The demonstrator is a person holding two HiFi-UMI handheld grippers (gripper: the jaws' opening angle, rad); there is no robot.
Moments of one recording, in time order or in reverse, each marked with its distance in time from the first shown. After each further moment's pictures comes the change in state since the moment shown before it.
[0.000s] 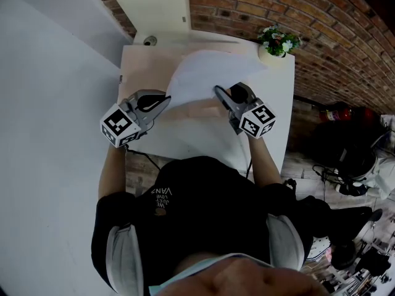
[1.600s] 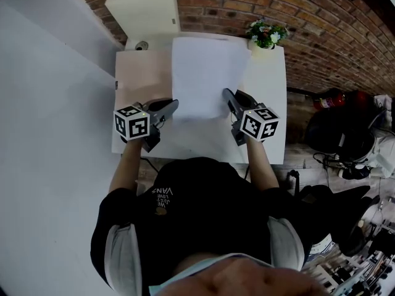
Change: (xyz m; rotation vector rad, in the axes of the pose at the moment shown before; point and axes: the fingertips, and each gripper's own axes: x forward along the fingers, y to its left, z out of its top) left arm 0.035 -0.006 -0.060 -0.641 0.003 -0.064; right arm -0.046 -0.003 -0.021 0.223 0.137 -0.328
